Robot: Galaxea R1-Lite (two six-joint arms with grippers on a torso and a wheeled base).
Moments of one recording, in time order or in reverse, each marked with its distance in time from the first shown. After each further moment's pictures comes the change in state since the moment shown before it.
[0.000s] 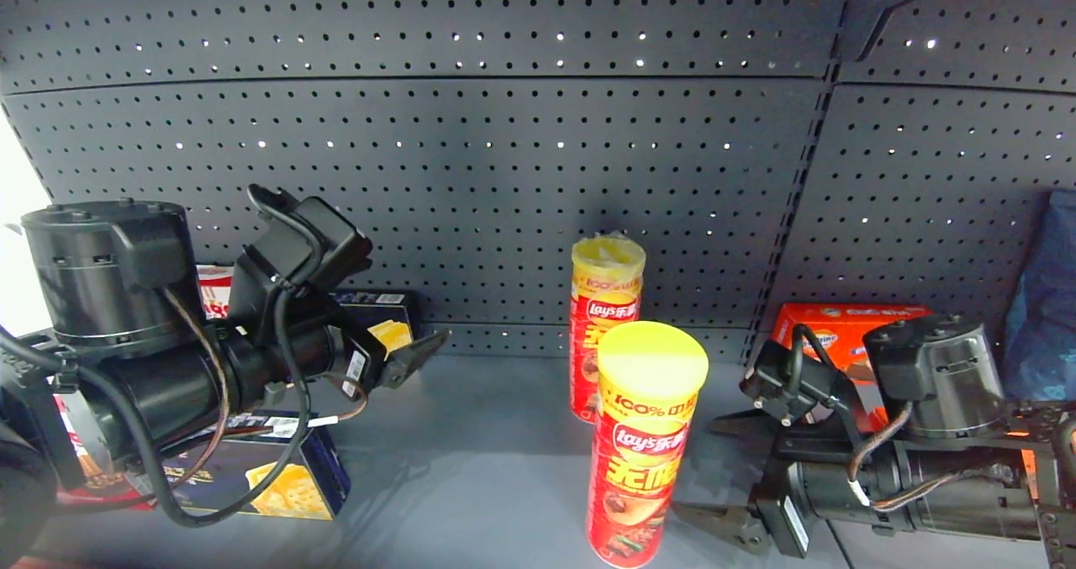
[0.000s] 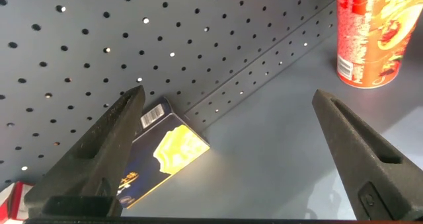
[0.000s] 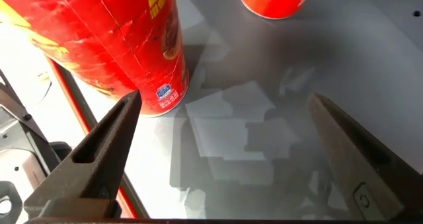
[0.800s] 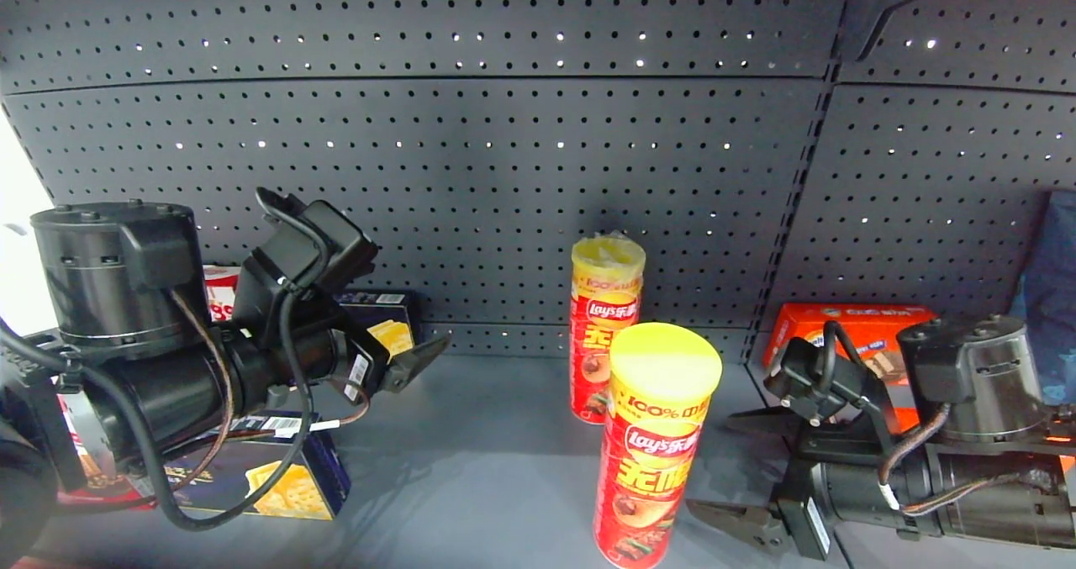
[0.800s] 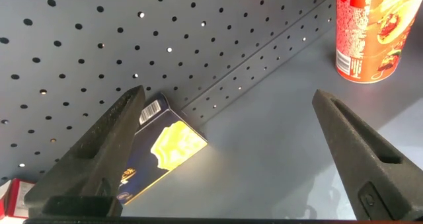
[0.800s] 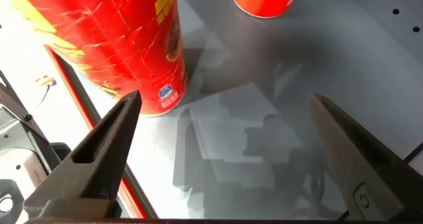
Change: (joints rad) left arm -0.011 0.000 -0.007 0.027 0.011 0.000; right arm -0.022 -0.054 0.027 0.001 0.000 0.000
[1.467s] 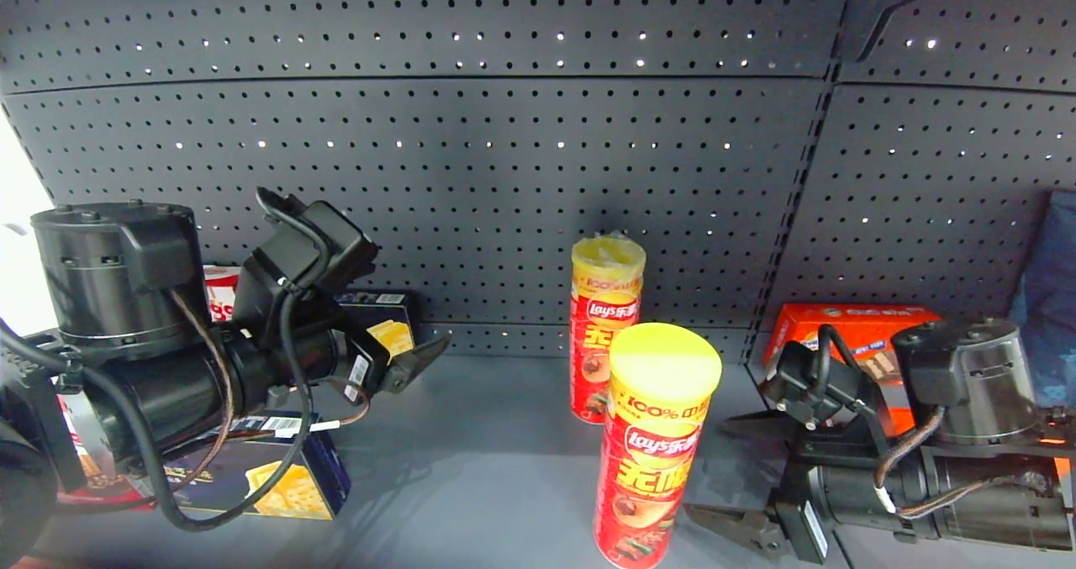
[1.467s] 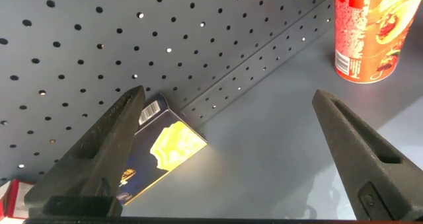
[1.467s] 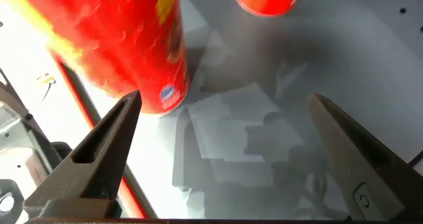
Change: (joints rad) left arm 0.000 0.000 0.000 0.001 0.000 0.000; right arm 0.006 0.002 0.006 0.000 0.000 0.000
